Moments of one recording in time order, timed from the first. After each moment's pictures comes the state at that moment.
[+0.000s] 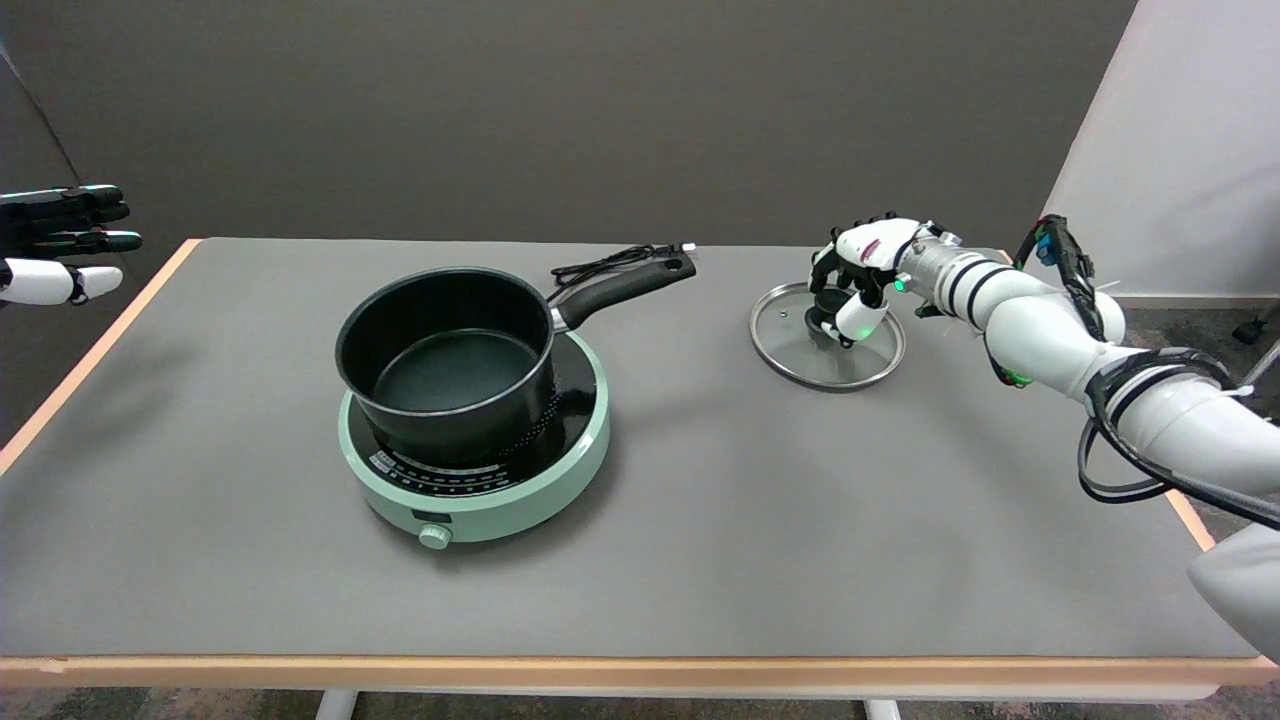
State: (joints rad) arm 0.60 -0.85 -1.97 0.98 0.86 -0.21 -0.21
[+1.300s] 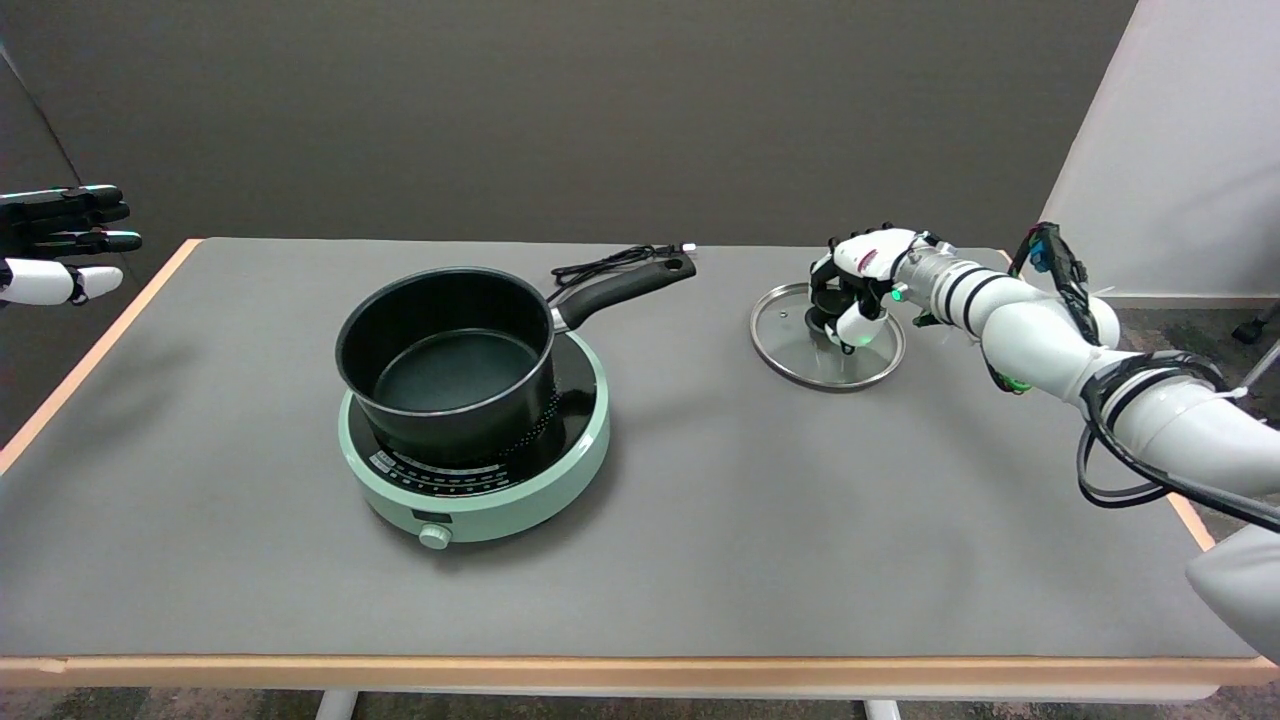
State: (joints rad) arm 0.60 -0.85 -1.99 0.96 0.86 -0.22 -0.21
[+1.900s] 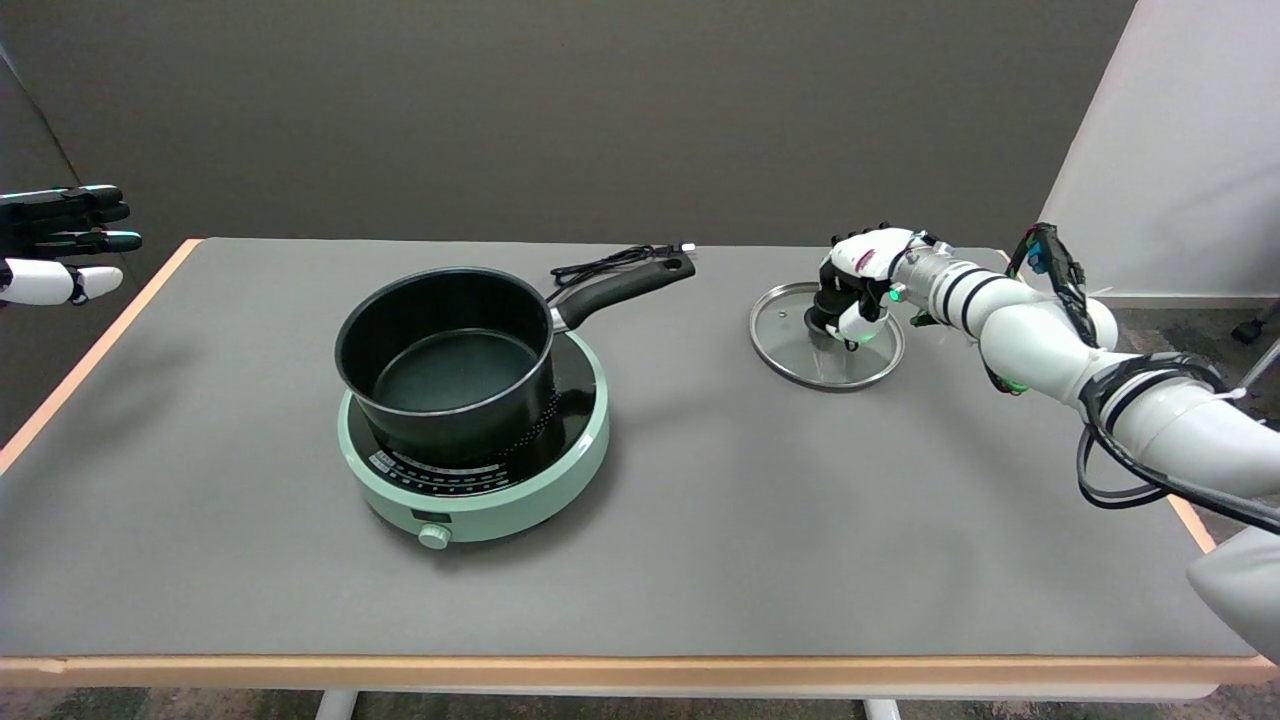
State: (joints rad) arm 0.60 -0.85 -2.00 0.96 0.86 -0.21 -0.21
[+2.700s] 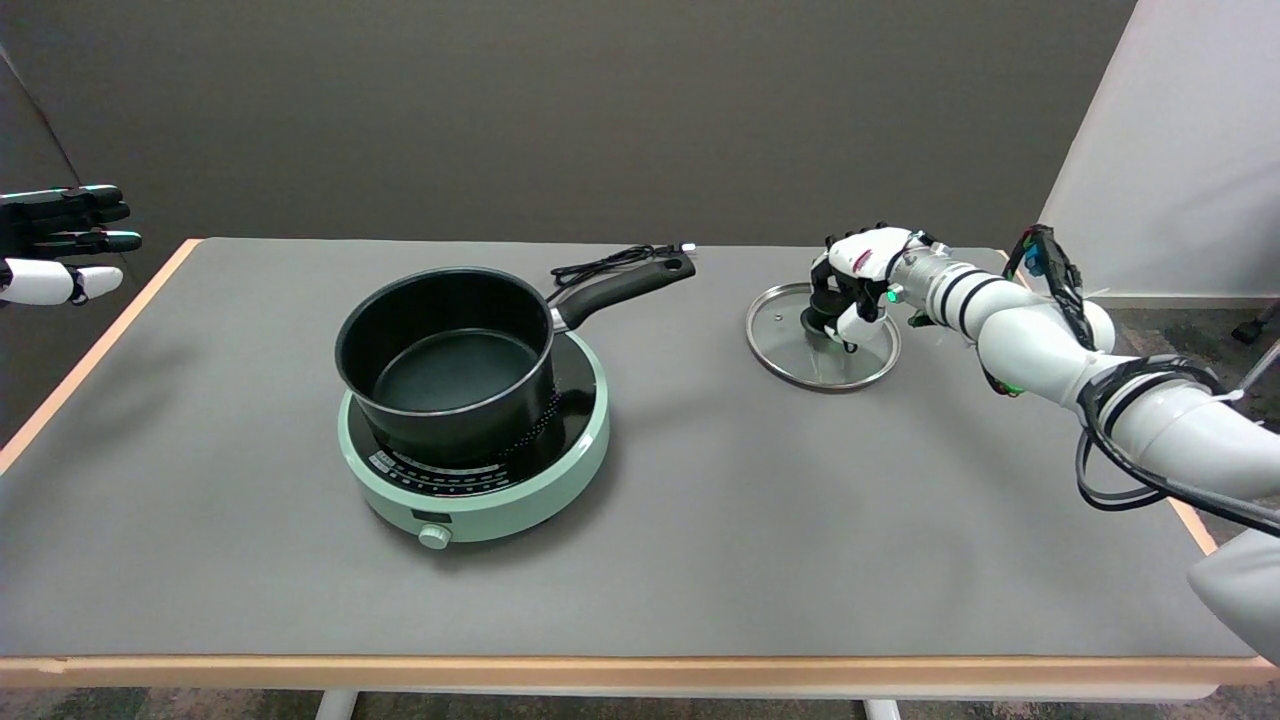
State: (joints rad) arm 0.59 -0.85 -2.01 0.97 0.86 -0.19 -0.21
